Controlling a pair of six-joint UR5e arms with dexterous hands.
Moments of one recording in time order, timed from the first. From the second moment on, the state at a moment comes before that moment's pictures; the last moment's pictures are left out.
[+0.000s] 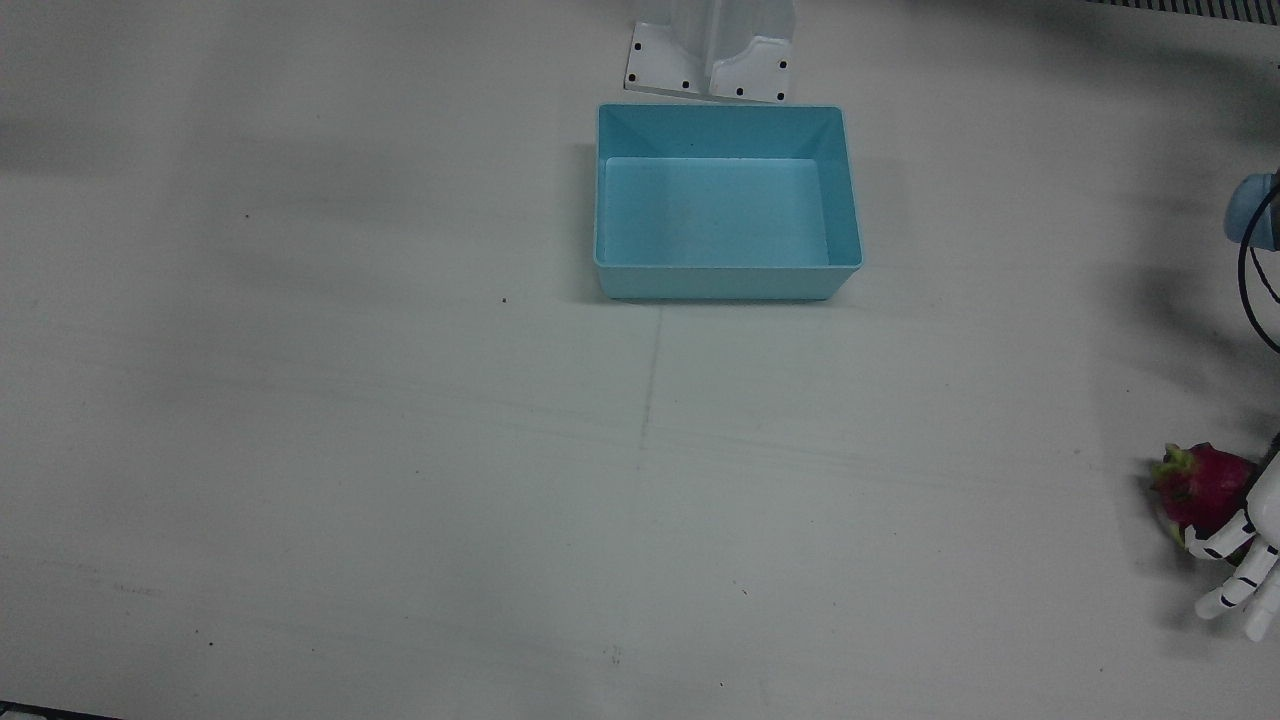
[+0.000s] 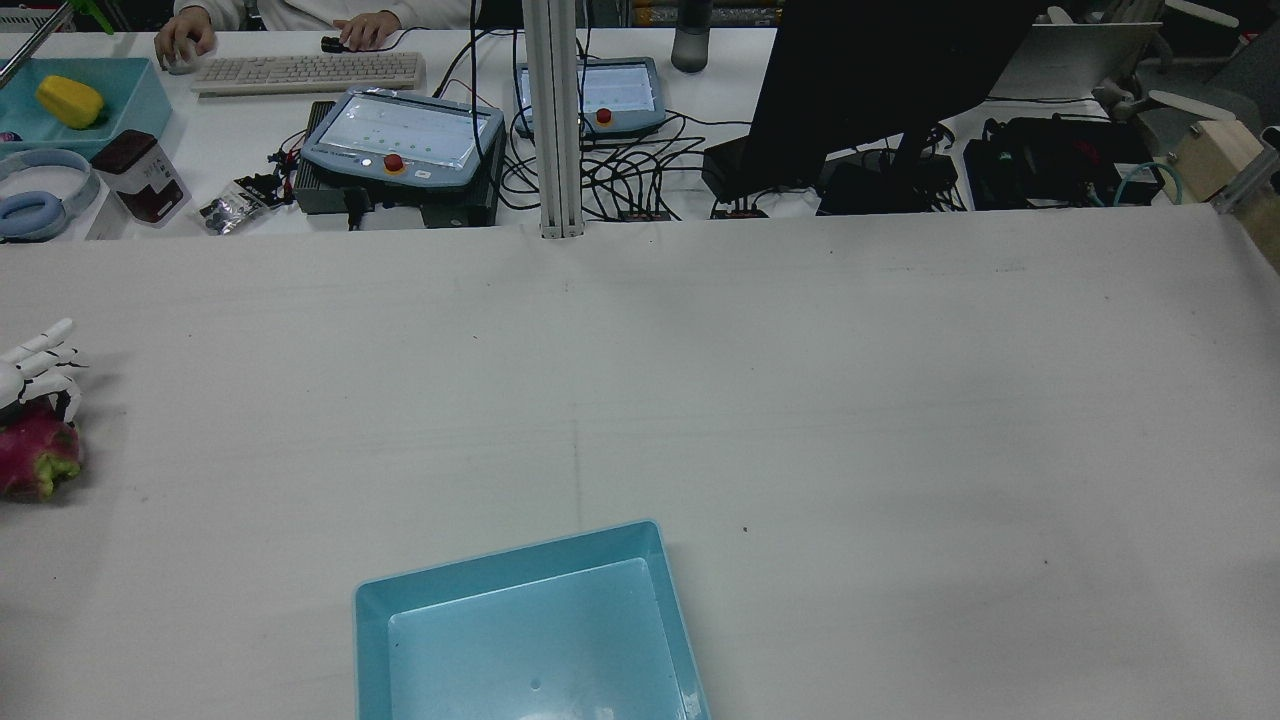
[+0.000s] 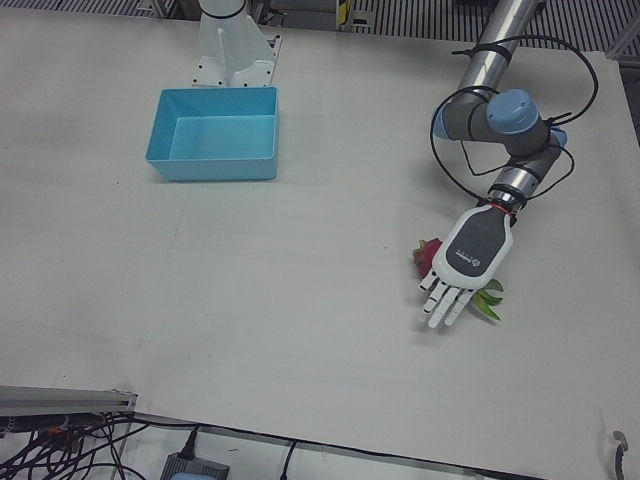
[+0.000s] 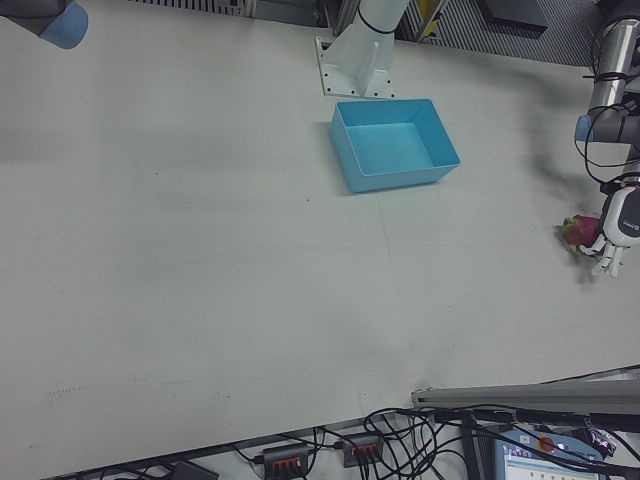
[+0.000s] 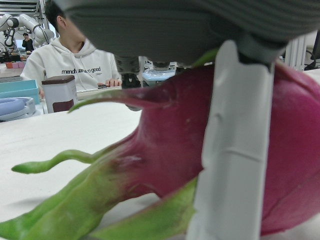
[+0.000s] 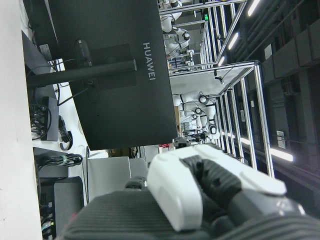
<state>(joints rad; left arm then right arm) -1.06 -1.59 -1.50 -0.13 1.63 1.73 1.48 -1.64 1.69 -3.22 -1.55 0.16</state>
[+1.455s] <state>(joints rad) -1.32 -1.57 -1.79 -0.03 1.62 1.30 1.48 -1.64 1.69 -3.22 -1.55 0.16</state>
